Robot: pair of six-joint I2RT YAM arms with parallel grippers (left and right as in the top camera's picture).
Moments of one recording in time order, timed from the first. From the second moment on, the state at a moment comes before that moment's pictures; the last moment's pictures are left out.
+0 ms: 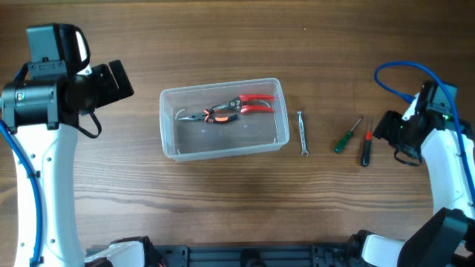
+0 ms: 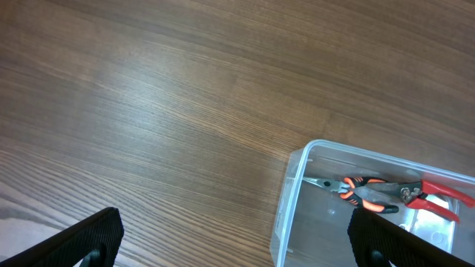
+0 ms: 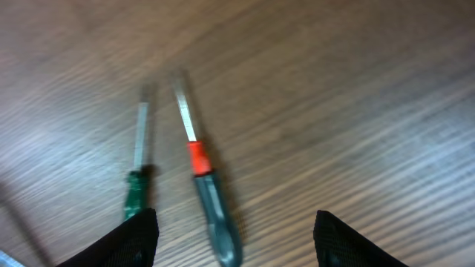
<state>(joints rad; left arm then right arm) 0.09 1.41 1.60 -1.21 -0.09 -0.25 -0.36 1.45 0.95 -0.77 0.00 0.20</state>
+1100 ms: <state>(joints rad) 0.09 1.41 1.60 -1.21 -0.09 -0.25 -0.37 1.47 0.64 -0.48 -0.06 0.31</state>
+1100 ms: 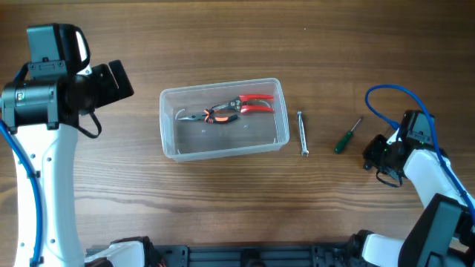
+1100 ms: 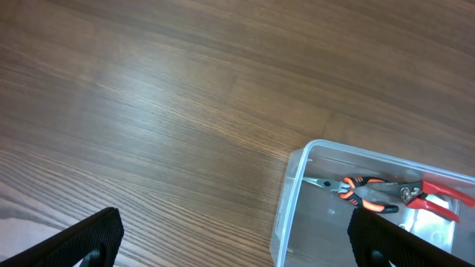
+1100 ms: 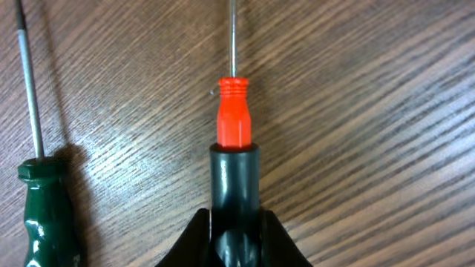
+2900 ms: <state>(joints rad) 0.09 1.41 1.60 -1.21 -0.09 -0.25 0.60 1.19 1.19 -0.48 0.20 -0.26</state>
